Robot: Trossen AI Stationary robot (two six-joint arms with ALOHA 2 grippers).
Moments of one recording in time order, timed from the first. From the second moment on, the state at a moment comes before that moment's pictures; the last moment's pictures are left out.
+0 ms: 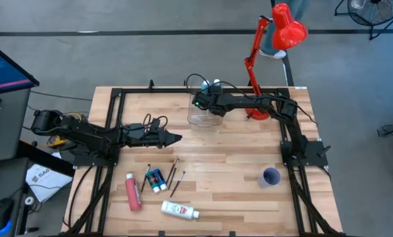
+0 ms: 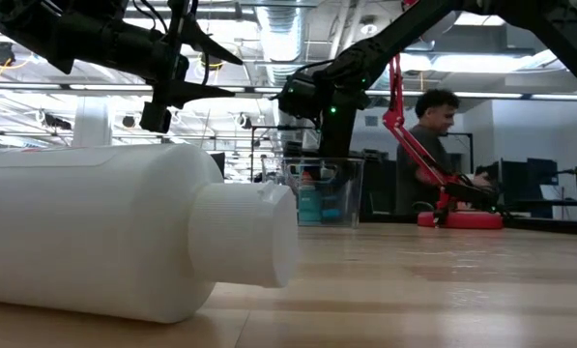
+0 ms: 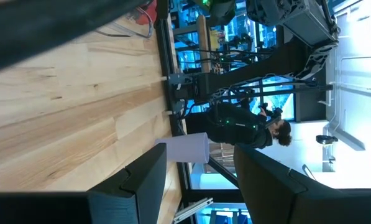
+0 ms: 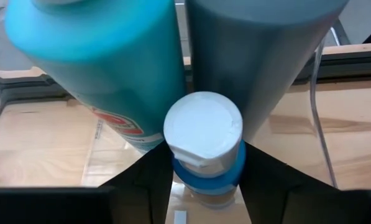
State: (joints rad) left arm -0.04 1.15 0.40 0.61 -0.19 -1.42; right arm -0.36 2.10 1.51 -0.55 0.70 1.12
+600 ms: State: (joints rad) left arm -0.04 1.15 0.40 0.61 -0.19 -1.42; right arm -0.36 2.10 1.51 -0.58 0.70 1.12
